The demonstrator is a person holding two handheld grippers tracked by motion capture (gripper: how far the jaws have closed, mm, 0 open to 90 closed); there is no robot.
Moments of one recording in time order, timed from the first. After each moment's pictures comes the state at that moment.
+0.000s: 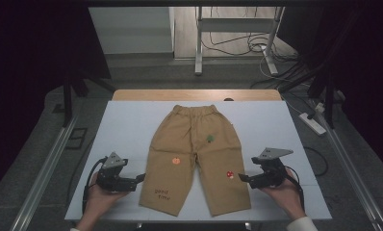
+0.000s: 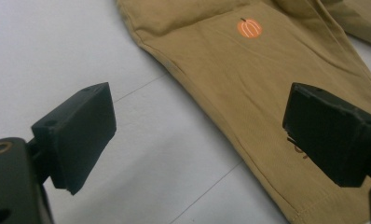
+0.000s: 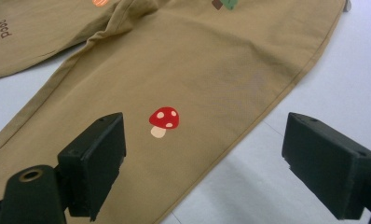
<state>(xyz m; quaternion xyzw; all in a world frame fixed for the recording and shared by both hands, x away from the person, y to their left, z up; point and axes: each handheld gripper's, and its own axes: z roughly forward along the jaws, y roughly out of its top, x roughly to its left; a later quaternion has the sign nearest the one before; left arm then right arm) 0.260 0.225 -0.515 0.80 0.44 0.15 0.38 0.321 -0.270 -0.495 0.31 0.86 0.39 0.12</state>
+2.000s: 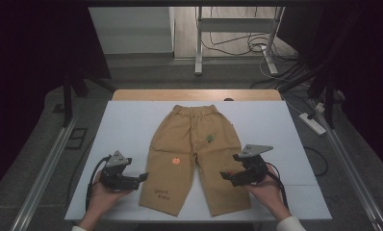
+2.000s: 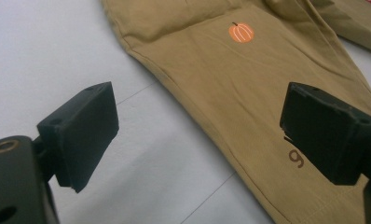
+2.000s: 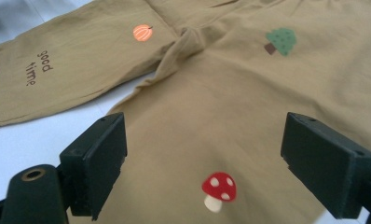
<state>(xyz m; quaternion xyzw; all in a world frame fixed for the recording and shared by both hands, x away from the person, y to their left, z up) 0.267 0.219 -0.516 0.81 0.43 0.14 0.39 0.324 -0.214 -0.489 0.28 0.86 0.41 0.10</state>
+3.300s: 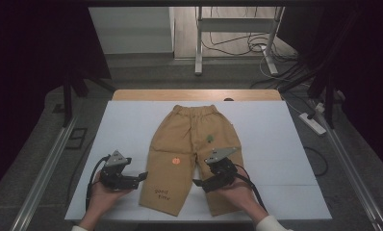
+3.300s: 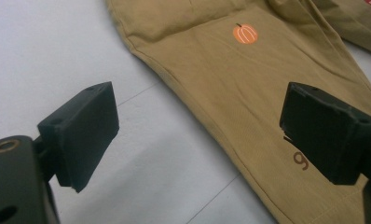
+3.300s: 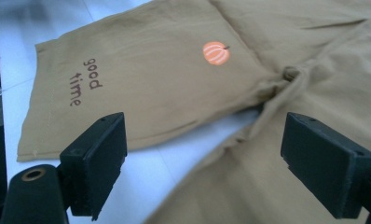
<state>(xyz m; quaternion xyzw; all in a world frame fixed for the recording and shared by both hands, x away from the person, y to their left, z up) 0.268 0.221 -0.518 0.80 0.43 0.14 0.39 0.315 -0.130 -0.499 0.21 0.89 0.39 0.07</state>
